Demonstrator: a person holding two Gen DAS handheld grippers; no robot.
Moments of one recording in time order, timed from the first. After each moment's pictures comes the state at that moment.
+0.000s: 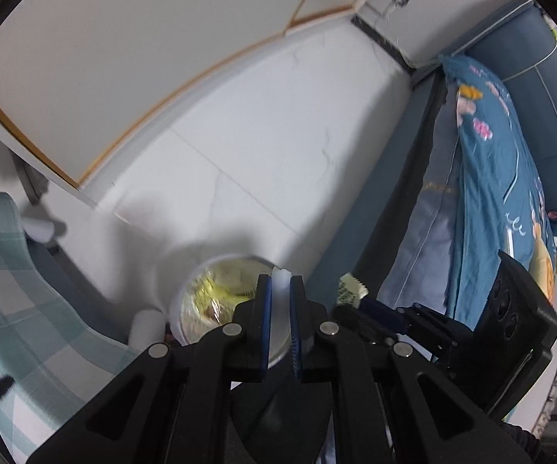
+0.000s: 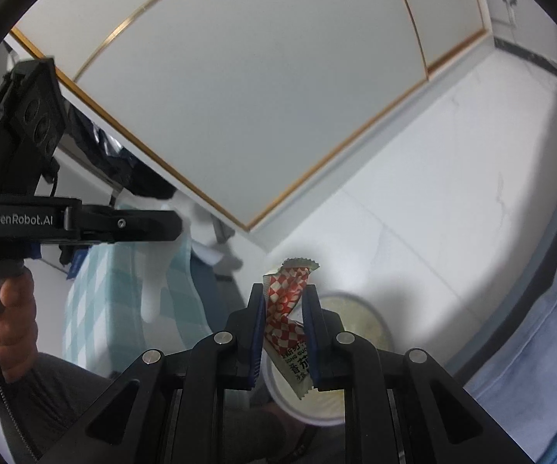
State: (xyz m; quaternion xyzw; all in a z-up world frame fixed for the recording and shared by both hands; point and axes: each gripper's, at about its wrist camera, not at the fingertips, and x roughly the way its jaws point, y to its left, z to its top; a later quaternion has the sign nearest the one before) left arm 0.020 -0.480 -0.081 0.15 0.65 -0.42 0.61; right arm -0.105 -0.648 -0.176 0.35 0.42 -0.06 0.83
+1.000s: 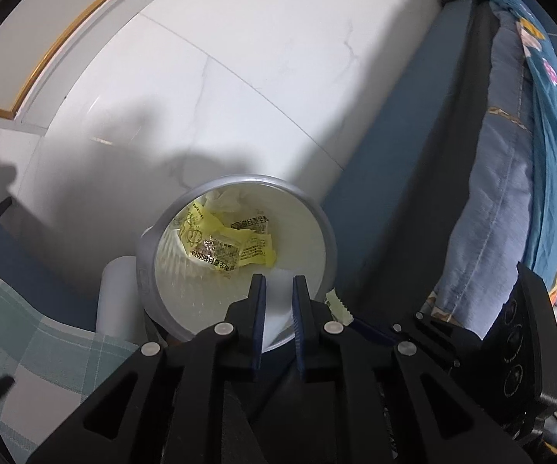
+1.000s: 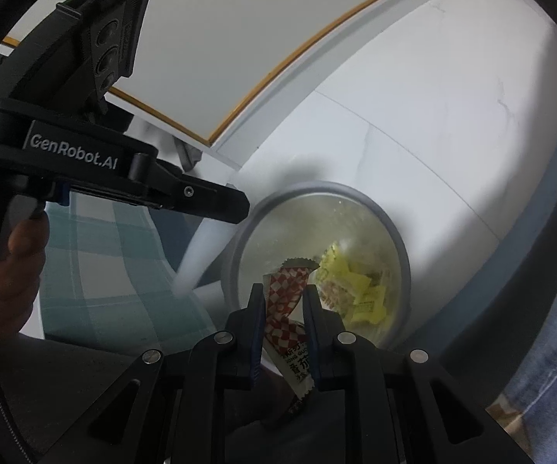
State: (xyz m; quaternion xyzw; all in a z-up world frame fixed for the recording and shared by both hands) left arm 0.023 -0.496 -0.212 0.22 0.76 -0.39 0.47; right arm -0.100 -0.616 -0.284 0.38 0.53 -0.06 0.75
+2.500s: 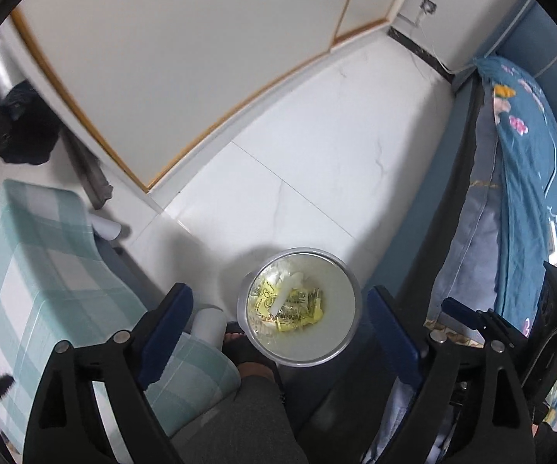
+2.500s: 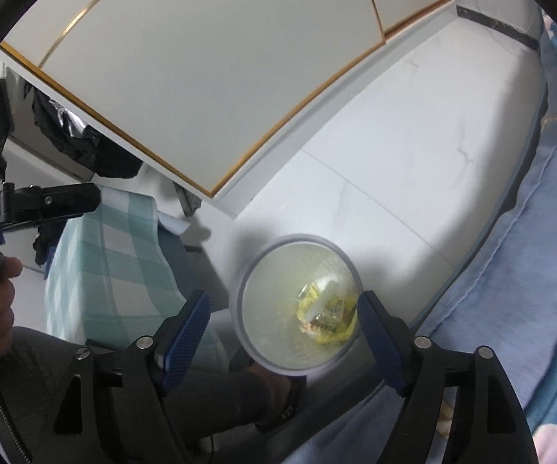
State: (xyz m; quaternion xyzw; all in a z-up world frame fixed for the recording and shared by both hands) left arm 0.009 -0.414 -0.060 0.20 0.59 -0.36 0.69; right arm -0.142 -0.634 -0.190 0.36 0.47 -0.12 0.80
